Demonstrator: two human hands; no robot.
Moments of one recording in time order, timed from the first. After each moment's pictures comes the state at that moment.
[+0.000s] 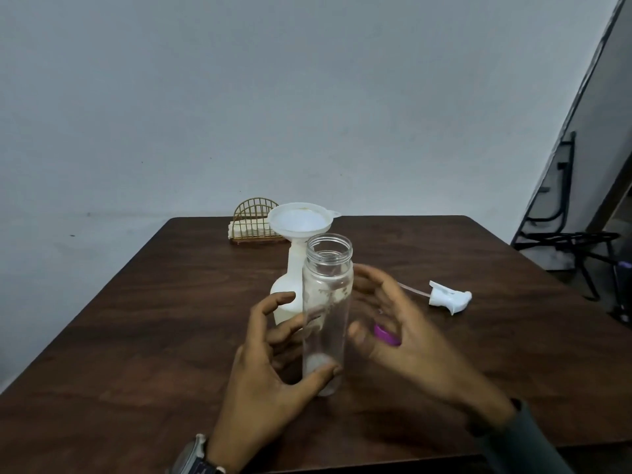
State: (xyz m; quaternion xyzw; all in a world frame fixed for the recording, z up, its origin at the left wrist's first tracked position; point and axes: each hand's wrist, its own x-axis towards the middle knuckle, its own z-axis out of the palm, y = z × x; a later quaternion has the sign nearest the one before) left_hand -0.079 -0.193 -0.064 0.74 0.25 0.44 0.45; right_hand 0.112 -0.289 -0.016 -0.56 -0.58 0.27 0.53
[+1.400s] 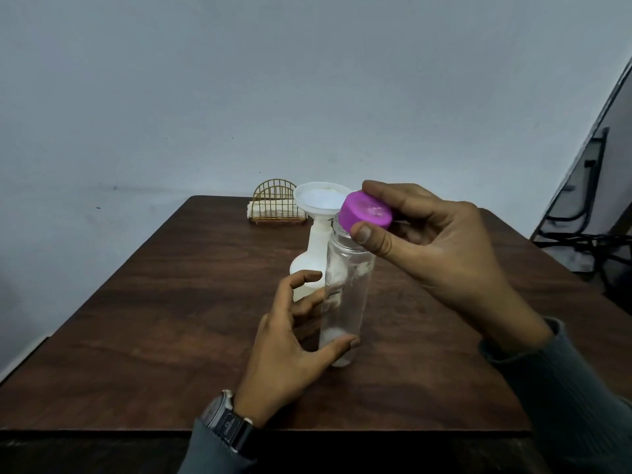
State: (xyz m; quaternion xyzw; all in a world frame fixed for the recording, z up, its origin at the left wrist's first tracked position) left_hand -0.078 -0.192 -0.064 0.74 0.25 0.43 0.45; right_hand 0.088 -0.275 0.069 -0.49 -0.58 0.15 0.63
